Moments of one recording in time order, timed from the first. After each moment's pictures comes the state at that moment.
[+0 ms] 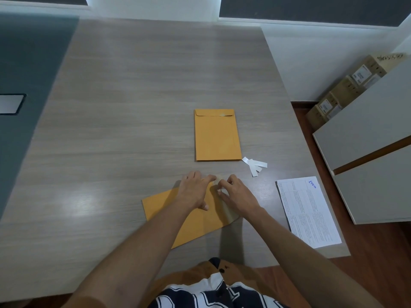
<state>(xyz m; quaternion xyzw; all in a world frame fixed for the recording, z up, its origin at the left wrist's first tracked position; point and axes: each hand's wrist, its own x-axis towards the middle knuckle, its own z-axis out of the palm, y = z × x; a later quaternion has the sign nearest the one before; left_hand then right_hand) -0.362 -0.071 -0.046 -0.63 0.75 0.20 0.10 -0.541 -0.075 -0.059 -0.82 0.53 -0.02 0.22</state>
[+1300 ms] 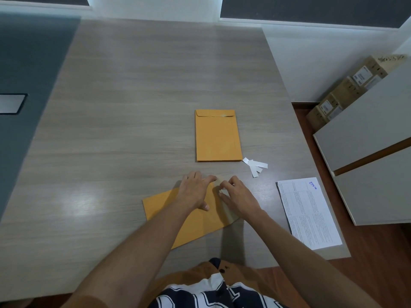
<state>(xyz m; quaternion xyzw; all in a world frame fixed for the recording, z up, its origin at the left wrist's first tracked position) -0.362 -0.070 -0.042 -0.63 0.75 0.20 0.10 -0.542 -0.072 -0.060 -0.81 0.54 -0.04 0.23</state>
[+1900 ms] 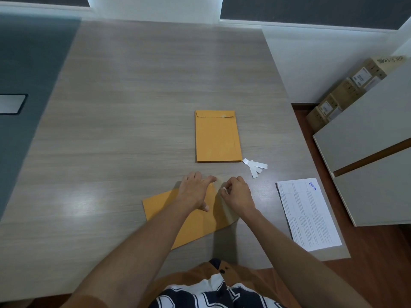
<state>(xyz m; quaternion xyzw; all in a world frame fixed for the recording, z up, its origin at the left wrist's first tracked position) -0.361 -0.070 -0.042 -0.63 0.75 0.20 0.10 -0.529 -0.076 -0.060 -0.68 0.66 -0.13 0.29</state>
